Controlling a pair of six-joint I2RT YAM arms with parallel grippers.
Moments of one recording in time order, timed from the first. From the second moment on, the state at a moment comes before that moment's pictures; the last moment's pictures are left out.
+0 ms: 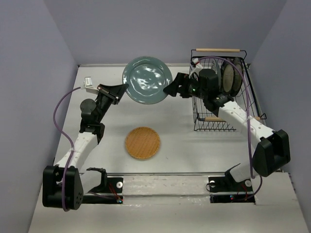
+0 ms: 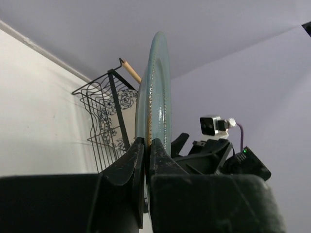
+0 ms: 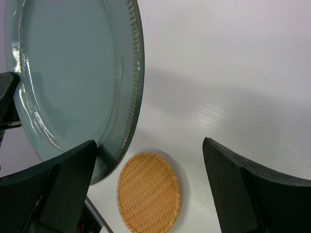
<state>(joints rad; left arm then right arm) -0.12 1.11 0.58 0.72 0.33 -1.26 0.48 1.46 1.20 -0.05 -0.32 0.58</state>
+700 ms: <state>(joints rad) -0.10 1.03 0.60 0.62 0.54 -1.24 0.45 1.40 1.16 0.15 -0.51 0.81</state>
